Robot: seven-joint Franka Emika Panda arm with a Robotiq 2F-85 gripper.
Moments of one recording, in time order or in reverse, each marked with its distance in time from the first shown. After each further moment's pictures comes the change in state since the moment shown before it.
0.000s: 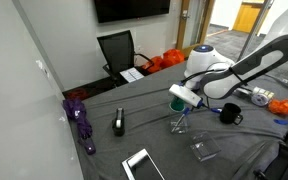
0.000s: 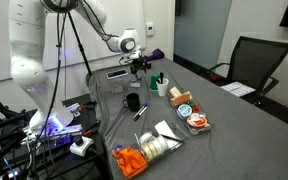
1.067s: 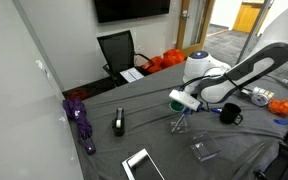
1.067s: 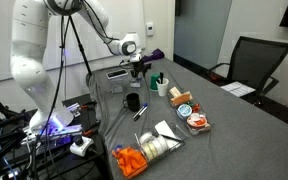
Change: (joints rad) arm 0.043 0.052 -0.044 0.021 -0.004 -0.030 0.000
